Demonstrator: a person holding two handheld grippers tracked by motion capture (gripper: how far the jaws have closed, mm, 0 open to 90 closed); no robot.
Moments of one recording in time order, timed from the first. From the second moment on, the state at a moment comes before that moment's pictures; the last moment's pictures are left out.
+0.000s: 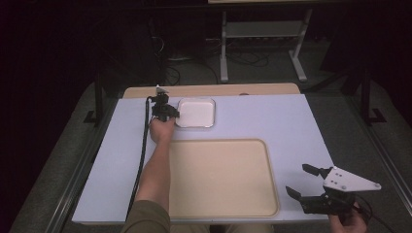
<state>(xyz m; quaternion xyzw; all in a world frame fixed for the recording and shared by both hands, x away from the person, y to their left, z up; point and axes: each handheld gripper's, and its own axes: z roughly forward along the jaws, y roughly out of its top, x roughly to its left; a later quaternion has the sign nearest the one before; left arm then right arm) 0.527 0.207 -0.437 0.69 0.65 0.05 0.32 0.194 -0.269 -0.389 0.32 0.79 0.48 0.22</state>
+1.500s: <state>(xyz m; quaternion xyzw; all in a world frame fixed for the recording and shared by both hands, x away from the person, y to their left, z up) 0.491 0.224 -0.410 0.65 0.64 0.01 0.41 0.193 -0.276 -0.392 0.33 0.77 0.50 0.22</state>
